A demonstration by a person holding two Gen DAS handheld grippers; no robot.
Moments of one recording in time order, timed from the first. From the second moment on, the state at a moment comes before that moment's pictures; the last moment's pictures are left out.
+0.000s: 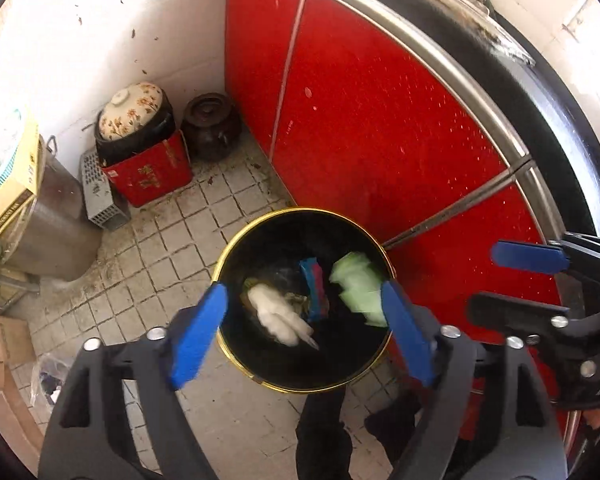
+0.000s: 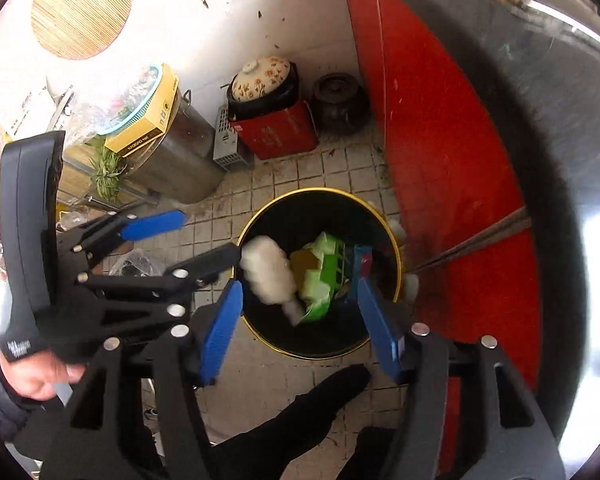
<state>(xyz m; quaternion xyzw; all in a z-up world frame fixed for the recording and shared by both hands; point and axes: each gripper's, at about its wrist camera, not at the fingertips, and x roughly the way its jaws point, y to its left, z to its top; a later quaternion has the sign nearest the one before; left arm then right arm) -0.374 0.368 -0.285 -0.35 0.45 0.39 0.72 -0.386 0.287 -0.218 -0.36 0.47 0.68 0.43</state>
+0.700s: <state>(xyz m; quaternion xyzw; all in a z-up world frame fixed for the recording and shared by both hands) -0.063 0.163 -0.079 -0.16 0.49 0.07 0.86 -0.062 -0.032 -0.007 -0.11 0.46 0.38 0.79</state>
